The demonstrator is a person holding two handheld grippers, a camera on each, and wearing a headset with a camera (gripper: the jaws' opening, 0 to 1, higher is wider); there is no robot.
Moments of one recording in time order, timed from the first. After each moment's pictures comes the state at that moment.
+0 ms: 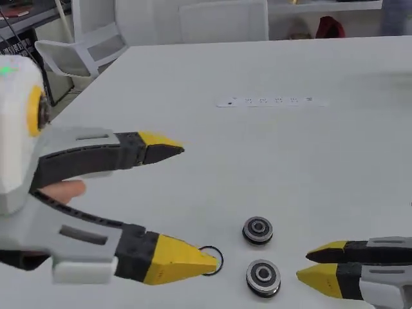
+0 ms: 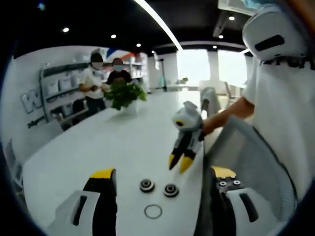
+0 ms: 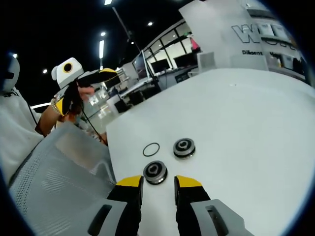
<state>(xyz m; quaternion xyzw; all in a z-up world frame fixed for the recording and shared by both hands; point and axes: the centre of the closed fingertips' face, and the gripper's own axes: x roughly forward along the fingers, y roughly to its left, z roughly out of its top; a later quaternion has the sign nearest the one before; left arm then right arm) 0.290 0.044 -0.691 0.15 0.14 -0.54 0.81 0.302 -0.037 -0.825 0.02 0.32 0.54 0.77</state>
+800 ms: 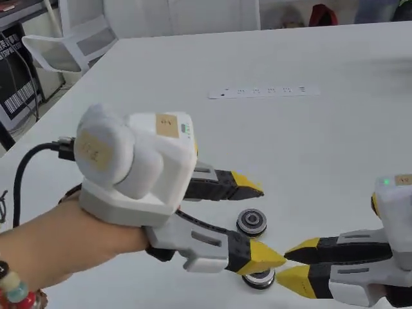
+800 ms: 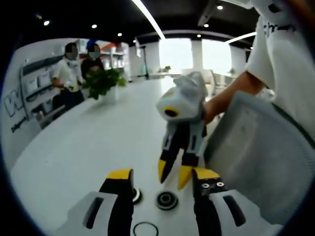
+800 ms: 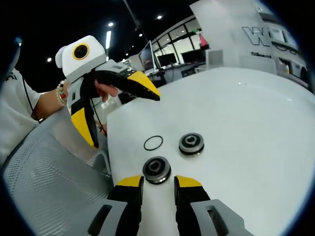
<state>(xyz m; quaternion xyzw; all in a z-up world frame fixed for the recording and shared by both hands) 0.309 -0.023 -0.772 0.17 0.18 -0.59 0.76 0.299 -0.023 -0.847 -0.03 0.33 0.56 0.76</state>
